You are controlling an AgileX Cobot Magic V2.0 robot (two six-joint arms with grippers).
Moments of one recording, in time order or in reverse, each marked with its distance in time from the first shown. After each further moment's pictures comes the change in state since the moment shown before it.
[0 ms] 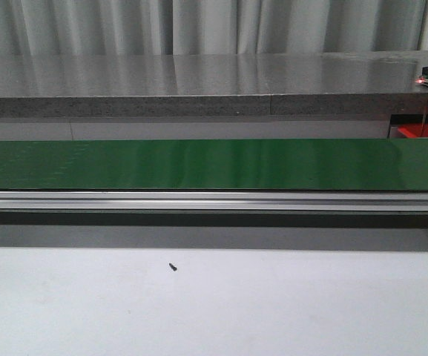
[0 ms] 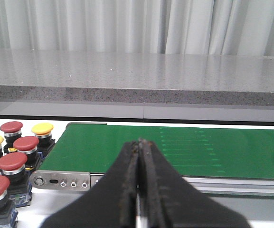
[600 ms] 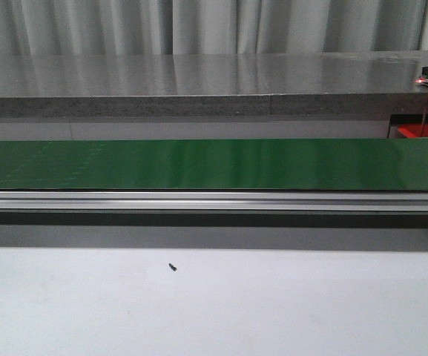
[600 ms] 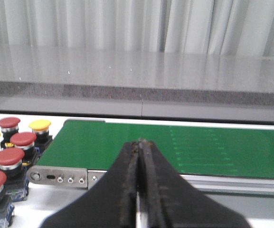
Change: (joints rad) left arm 0.008 0.003 -0.021 -0.021 0.042 0.000; right arm 0.000 0.000 0.000 0.000 0.000 0.000
